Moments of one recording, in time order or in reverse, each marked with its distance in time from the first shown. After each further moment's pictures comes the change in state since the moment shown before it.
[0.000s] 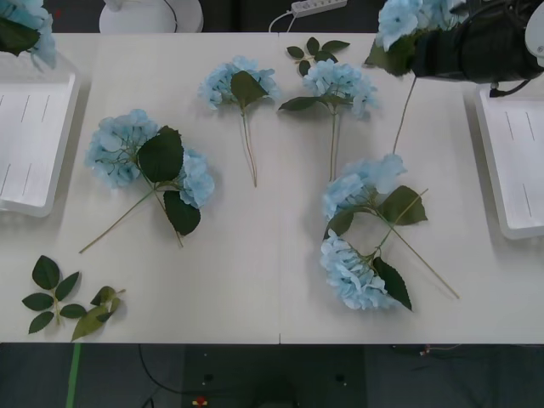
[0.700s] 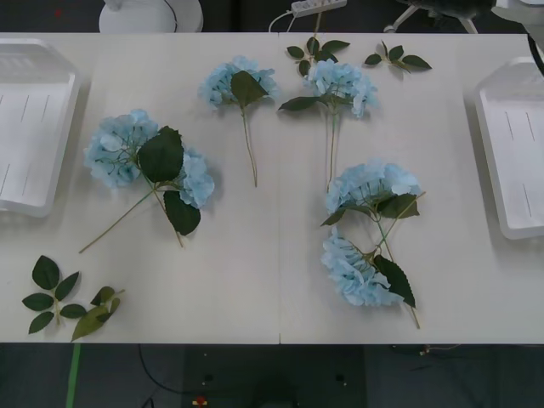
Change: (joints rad) right arm -0.075 0.095 -0.009 -0.261 -0.279 -0.280 0.481; left arm 0.100 -0.001 -0.191 0.350 -0.476 -0.582 -0.123
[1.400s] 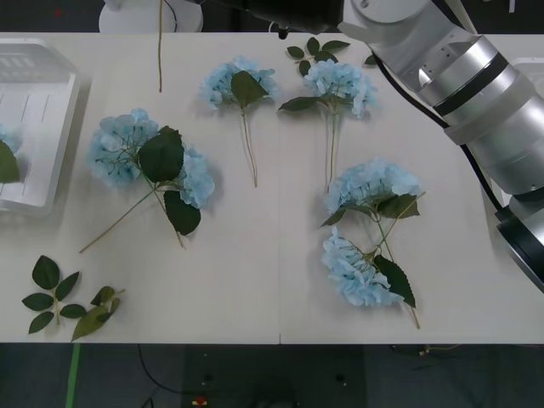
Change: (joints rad) right arm -0.109 0.308 0.142 -0.006 -0.098 -0.125 0.123; left arm 0.121 0.003 0.109 -0.081 0.389 -0.107 0.000
